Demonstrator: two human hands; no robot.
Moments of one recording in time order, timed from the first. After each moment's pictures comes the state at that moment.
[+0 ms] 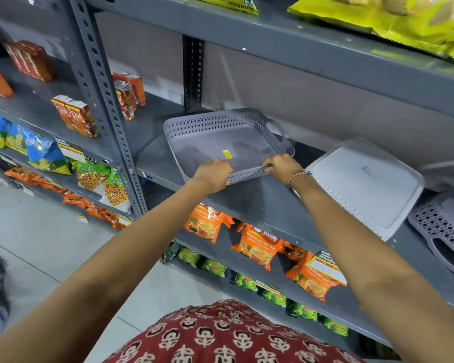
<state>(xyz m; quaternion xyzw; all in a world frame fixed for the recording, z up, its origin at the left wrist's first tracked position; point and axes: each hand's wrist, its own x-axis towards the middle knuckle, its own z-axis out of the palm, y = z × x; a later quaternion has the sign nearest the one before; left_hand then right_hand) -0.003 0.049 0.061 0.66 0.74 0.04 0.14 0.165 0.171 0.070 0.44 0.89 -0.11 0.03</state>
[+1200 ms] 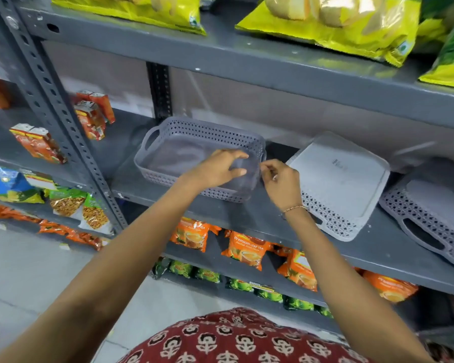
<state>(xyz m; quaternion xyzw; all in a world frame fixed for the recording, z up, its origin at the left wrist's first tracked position) 0.035 0.072 0.118 0.74 0.63 0.17 0.18 0.208 0.099 0.089 0.51 0.77 -0.17 -0.35</state>
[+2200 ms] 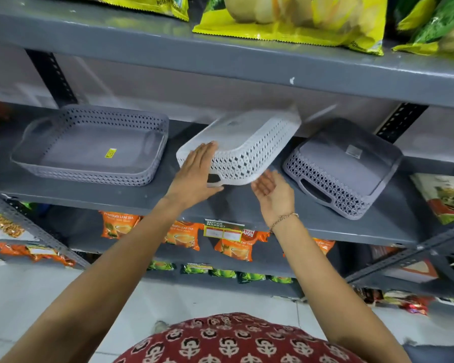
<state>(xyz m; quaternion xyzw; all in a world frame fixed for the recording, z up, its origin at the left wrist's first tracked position) 0.247 0.082 0.057 0.75 0.62 0.21 0.06 0.438 0.080 0.080 0.45 0.17 -0.67 -0.57</state>
